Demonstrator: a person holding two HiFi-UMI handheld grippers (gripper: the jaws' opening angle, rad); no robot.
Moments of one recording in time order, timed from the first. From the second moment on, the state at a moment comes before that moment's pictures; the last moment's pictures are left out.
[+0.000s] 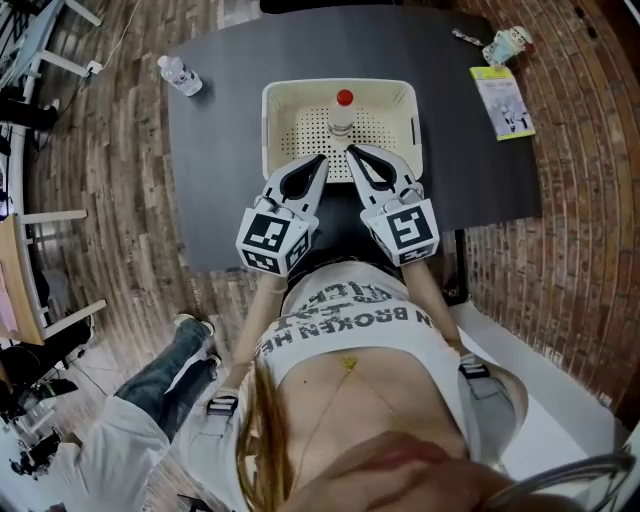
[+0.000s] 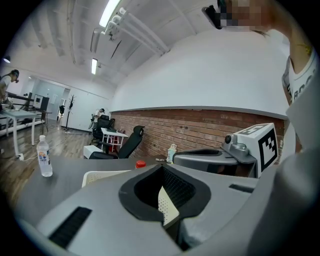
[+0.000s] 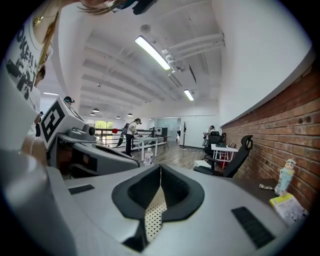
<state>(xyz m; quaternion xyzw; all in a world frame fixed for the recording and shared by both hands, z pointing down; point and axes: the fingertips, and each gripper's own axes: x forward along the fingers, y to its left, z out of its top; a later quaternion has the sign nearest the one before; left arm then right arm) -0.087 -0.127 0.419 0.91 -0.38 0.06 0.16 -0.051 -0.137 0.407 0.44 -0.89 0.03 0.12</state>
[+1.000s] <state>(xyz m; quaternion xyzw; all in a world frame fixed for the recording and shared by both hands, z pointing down) -0.065 -0.137 0.429 0.88 -0.43 0.07 0.17 -0.032 -0.164 0.418 0.39 -0.91 0.03 0.13</state>
